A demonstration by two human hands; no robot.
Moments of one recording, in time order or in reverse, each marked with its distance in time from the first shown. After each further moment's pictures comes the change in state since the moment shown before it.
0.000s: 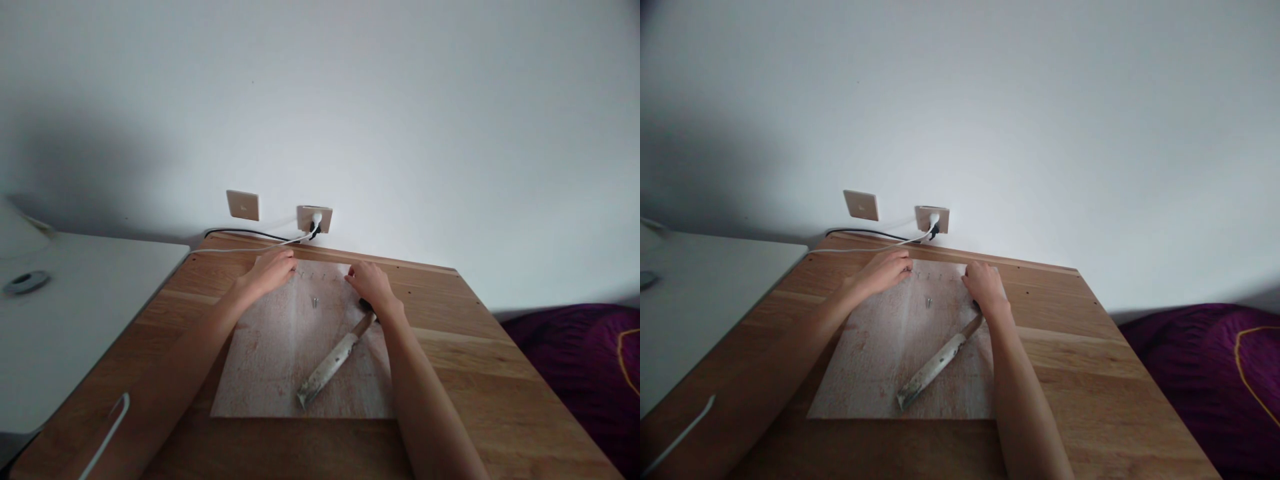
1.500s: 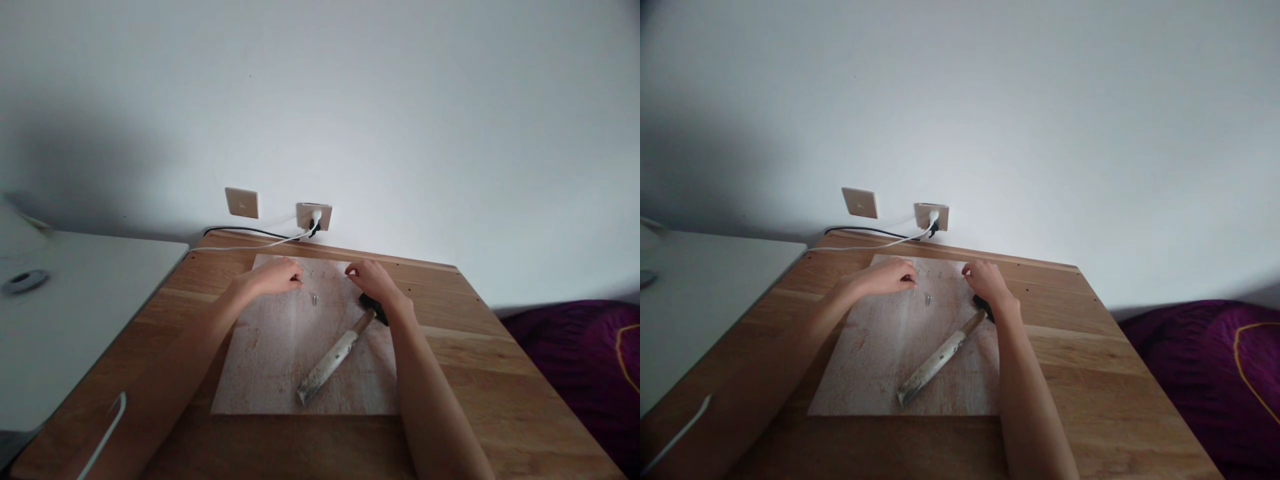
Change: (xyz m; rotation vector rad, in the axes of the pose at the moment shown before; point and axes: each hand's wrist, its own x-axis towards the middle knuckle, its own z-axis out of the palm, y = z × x) left_hand -0.001 0.009 -0.005 -0.321 -0.189 0.116; right_hand 0.004 0.015 0.000 0.119 -0.025 -0.173
